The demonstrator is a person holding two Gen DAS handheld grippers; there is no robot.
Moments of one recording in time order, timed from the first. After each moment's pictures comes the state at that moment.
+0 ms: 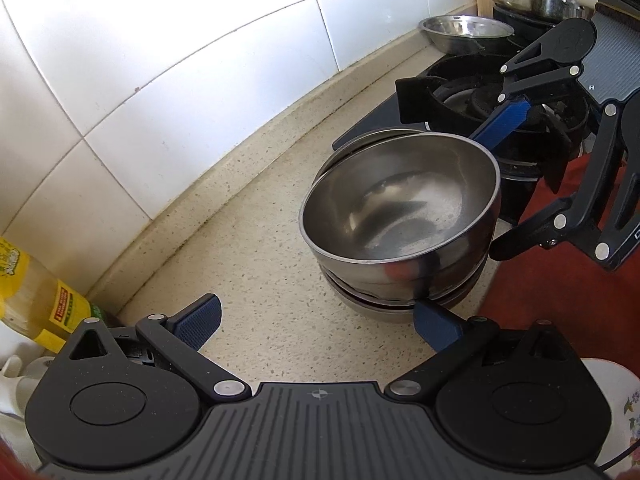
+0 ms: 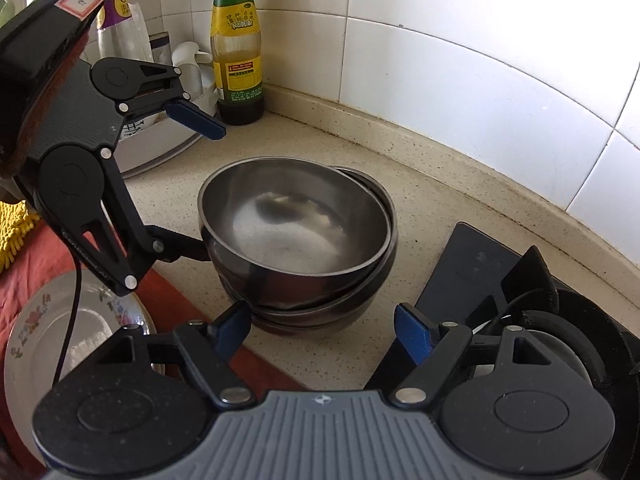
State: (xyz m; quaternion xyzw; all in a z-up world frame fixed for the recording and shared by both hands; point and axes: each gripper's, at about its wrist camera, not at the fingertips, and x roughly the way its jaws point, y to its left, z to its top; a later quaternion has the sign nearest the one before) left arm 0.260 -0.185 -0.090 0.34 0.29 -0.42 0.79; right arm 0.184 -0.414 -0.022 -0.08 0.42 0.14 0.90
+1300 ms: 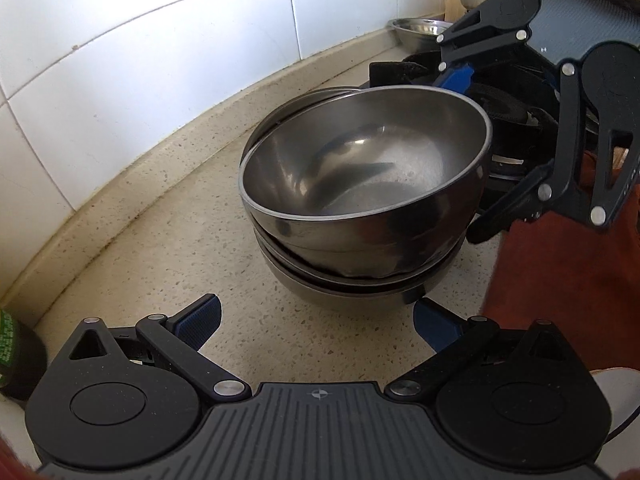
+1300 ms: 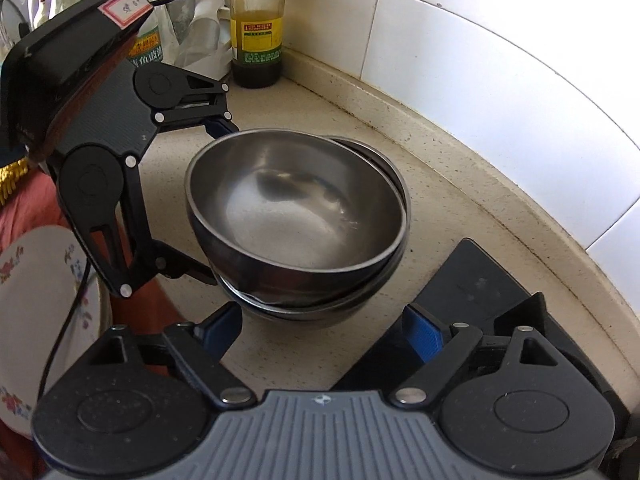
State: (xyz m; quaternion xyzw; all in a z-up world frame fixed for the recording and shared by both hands) left arm 0.294 -0.193 -0.133 0.30 0.31 -0.50 0.75; right arm 0.222 -0.426 -0.031 -0.16 0.45 0.19 0.86
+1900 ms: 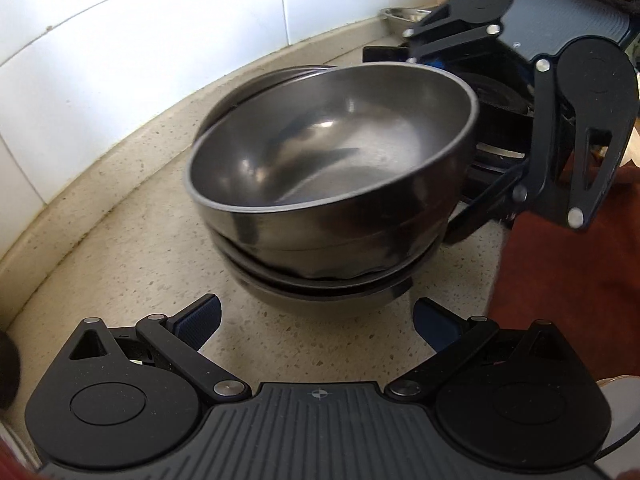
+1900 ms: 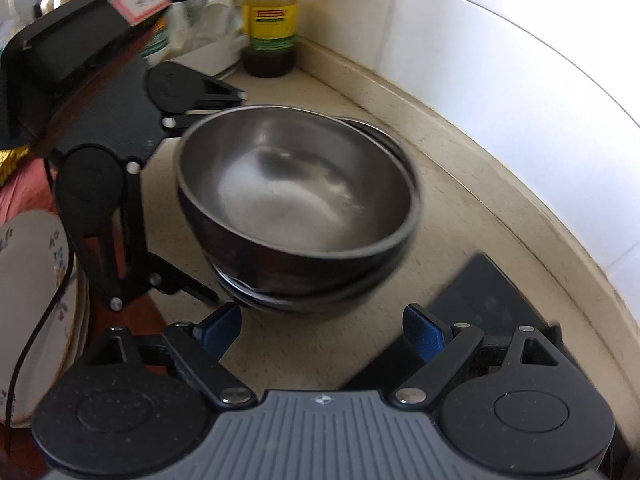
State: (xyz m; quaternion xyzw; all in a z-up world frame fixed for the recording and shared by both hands) left arm 0.305 -0.206 -0.147 0.29 0.33 -0.52 0.73; right arm 0.244 -0.428 -0.046 -0.18 0.45 0.23 0.84
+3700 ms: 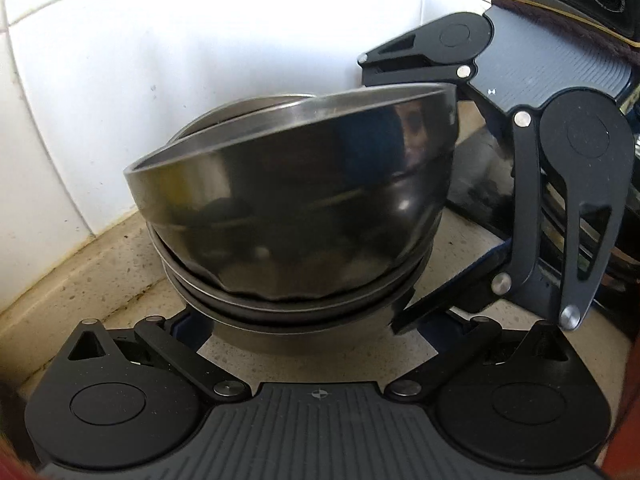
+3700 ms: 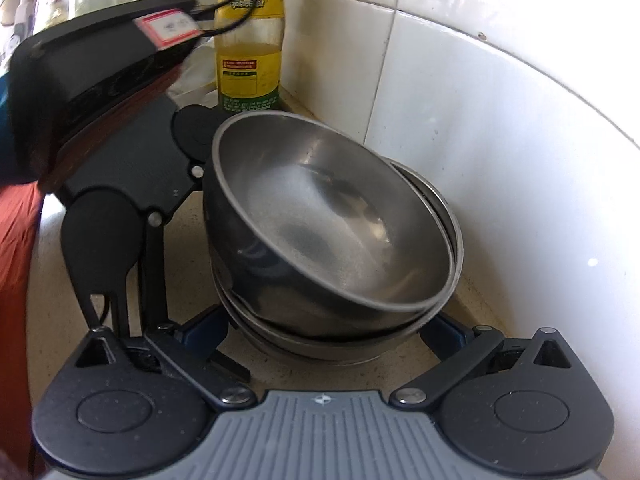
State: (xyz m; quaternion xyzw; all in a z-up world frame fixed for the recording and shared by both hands) left arm 0.412 -0.229 -0.156 0.22 0.32 -0.46 0.79; right arm 0.343 -0.462 -0.054 -0.20 0.35 0.32 0.85
